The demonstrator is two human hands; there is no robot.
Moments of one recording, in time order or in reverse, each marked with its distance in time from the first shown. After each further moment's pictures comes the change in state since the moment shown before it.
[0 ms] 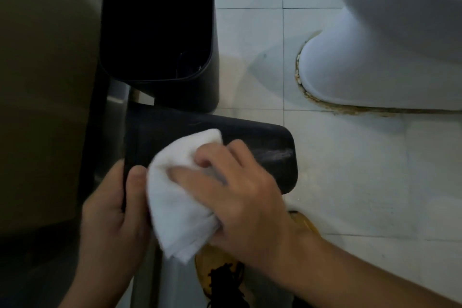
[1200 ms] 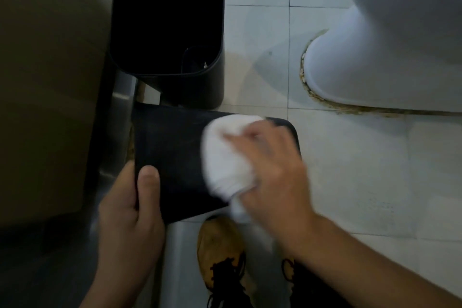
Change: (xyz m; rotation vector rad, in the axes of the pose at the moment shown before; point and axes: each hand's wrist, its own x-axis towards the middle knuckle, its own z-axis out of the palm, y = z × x) left_hand -0.013 -0.001 0.006 -0.028 0.040 -0.075; right_hand -0.003 0.020 -0.007 -0.091 0.089 0.252
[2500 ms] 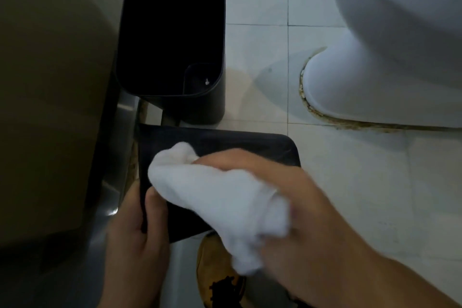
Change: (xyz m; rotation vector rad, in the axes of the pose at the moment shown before) left_hand 0.002 0.011 0.006 -0.051 0.022 -0.010; right_hand 0.018 -0.034 -0.056 0.933 -0.276 0.137
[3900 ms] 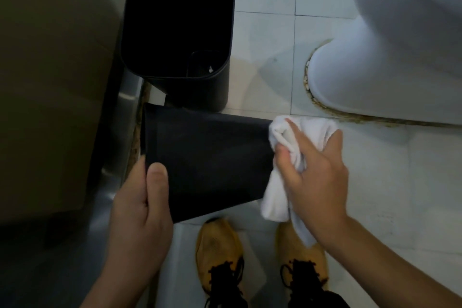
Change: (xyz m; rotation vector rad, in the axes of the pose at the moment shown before) left_hand 0.004 0.003 -0.001 -0.069 -0.053 -0.027; right_hand -0.012 0.100 -0.031 -0.939 0.532 0.229
